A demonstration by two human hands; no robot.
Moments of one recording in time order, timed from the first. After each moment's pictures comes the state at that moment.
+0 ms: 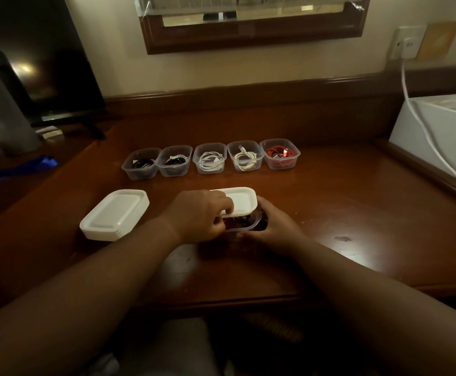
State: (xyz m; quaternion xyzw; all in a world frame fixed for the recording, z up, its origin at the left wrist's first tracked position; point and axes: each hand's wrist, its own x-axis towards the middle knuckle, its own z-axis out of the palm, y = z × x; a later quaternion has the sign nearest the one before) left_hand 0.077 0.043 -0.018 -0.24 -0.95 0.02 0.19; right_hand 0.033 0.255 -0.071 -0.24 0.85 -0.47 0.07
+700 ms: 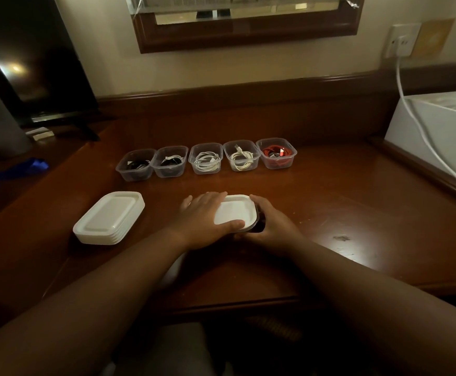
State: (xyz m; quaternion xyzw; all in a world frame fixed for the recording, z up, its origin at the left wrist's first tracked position) left_hand 0.061 0.055 -0.043 -0.04 -0.99 -0.10 0.00; right_hand 0.028 0.256 -0.076 -0.25 0.86 -0.44 0.05
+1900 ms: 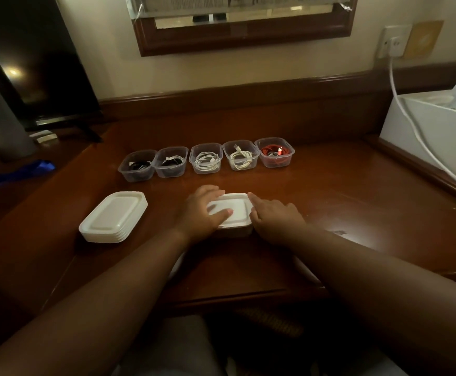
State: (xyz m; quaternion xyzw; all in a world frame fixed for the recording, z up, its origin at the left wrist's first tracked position) left_hand 0.062 0.046 -0.052 -0.04 -0.95 -0.29 0.10; right_hand 0.035 0.245 -0.036 -0.22 0.96 -0.12 0.08
